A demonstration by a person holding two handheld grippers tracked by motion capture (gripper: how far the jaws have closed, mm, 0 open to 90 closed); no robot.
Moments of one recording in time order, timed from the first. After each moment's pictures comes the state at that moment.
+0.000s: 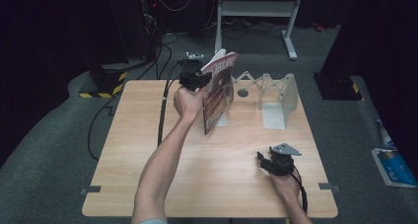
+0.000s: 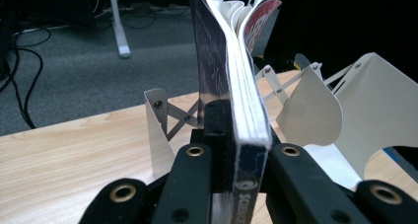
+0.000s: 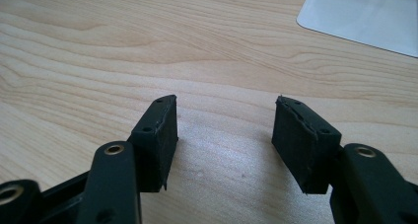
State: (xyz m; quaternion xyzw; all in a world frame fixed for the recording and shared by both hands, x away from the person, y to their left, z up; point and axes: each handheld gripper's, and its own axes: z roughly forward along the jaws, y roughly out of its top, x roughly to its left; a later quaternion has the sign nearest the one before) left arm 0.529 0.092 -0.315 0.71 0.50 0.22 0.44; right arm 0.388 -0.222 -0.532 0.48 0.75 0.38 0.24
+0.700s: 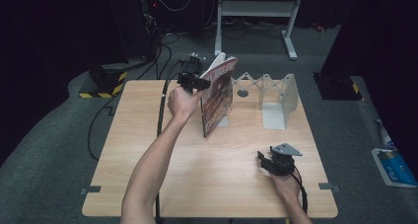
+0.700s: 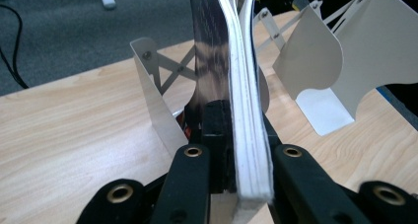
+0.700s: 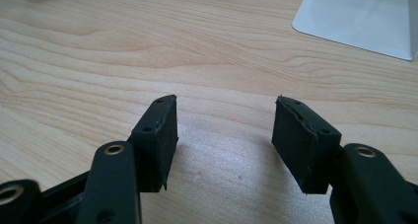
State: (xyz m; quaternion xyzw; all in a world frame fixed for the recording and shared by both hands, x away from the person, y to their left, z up) left arm 0.526 0.096 -0.307 0.77 0.50 0.15 0.36; right arm 0.387 -0.223 -0.531 0.48 0.75 0.38 0.25
